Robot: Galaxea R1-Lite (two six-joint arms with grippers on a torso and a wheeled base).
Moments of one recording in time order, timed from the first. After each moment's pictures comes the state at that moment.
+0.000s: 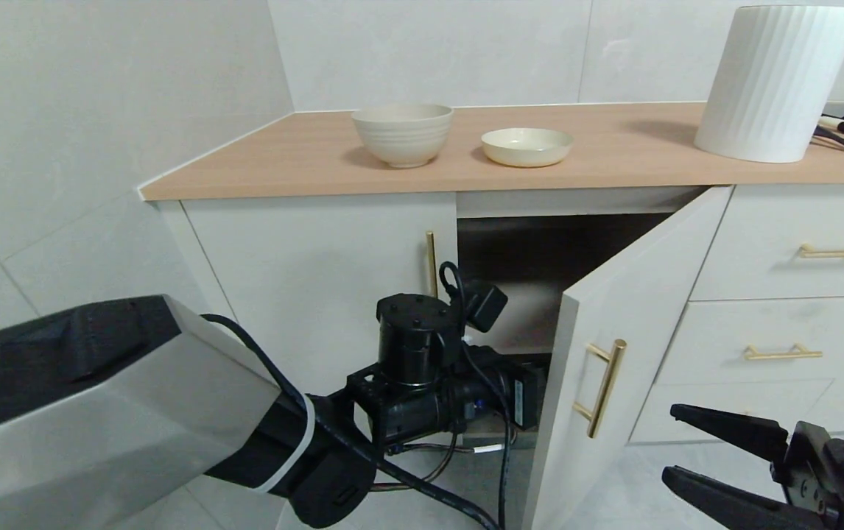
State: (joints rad) left arm -0.79 2.13 -0.95 -0.98 -0.34 -0.35; right arm 0.56 1.26 -0.09 -1.13 0.39 0.33
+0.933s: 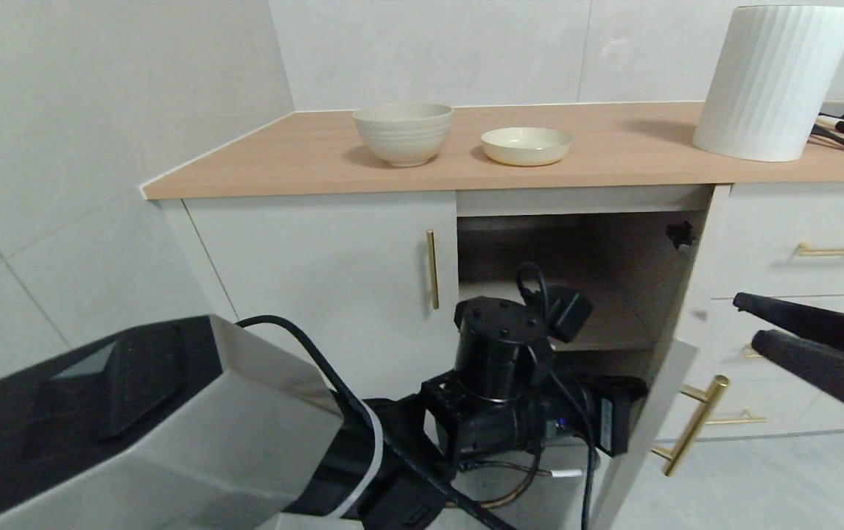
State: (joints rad) left arm -0.96 2.18 -1.14 -0.87 -0.31 -0.40; right arm 0.51 1.03 -0.44 -0.74 0.40 0.33
